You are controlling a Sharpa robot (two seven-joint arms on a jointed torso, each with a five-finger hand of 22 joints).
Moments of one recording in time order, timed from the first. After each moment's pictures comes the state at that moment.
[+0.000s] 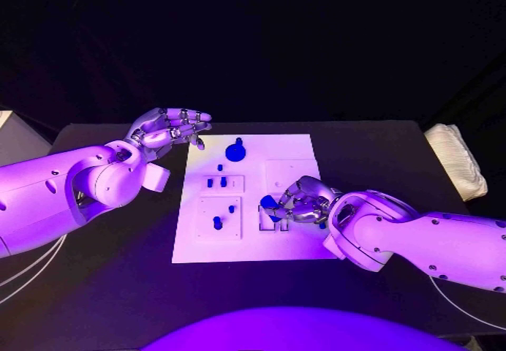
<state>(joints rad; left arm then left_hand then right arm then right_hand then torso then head) 1.20 -0.95 -0.03 1.50 -0.14 -0.13 0.37 1.36 -0.21 0.52 0.06 0.24 0.82 0.21 0.24 0.32 0.86 0.15 0.49 0.17 0.90 0.08 1.15 0.47 0.17 0.86 0.18 0.87 0.57 1.13 -0.85 -0.17 1.83 -1.08 -0.48 -0.42 1.12 -0.11 0.21 0.29 0.25 1.03 0.10 0.40 0.43 1.47 -0.01 1.50 1.31 1.47 -0.08 1.55 1.31 0.05 1.46 0.03 1.42 1.31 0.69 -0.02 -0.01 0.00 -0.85</state>
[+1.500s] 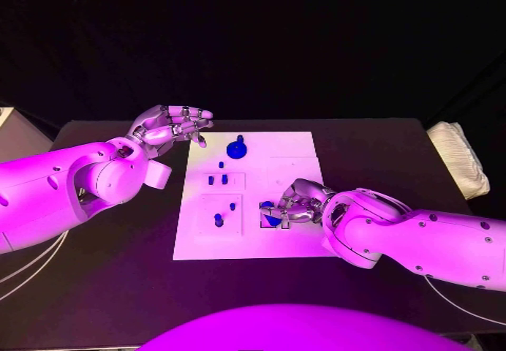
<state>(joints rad) 1.20 -0.95 -0.03 1.50 -0.14 -0.13 0.37 1.35 -0.21 0.52 0.06 0.24 0.82 0.21 0.24 0.32 0.86 0.15 0.49 0.17 0.90 0.08 1.15 0.47 0.17 0.86 0.18 0.86 0.57 1.11 -0.80 -0.17 1.78 -1.20 -0.42 -0.50 0.94 -0.12 0.17 0.29 0.25 1.08 0.05 0.45 0.43 1.47 -0.02 1.51 1.31 1.46 -0.08 1.55 1.31 0.05 1.46 0.03 1.43 1.31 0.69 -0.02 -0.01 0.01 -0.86</state>
